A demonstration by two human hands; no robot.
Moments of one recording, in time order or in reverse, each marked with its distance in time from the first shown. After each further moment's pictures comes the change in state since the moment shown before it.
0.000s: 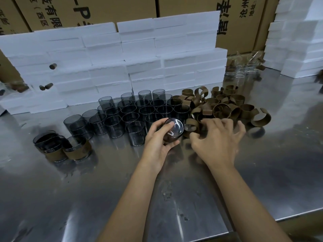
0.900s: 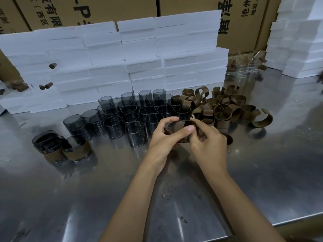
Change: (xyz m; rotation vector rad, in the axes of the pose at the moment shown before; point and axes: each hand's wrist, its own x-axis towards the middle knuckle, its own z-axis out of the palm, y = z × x) left_hand -0.009 0.001 0.010 0.318 -0.092 0.120; right_hand -0.015 -0.020 -0.007 0.725 0.077 -0.022
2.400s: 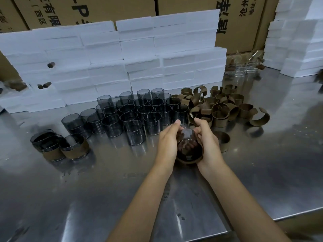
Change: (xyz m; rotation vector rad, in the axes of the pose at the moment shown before) left_hand -0.012 0.001 0.028 0.029 0.151 -0.081; right_hand 0.008 0.003 0.000 0.859 -0.182 0.874
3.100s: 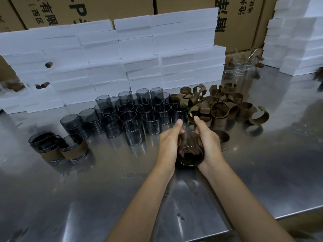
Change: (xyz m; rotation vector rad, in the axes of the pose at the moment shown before) left_hand -0.004 -0.004 0.002 -0.044 -0.050 0.023; right_hand -0.003 -0.004 0.007 0.048 0.080 -0.016
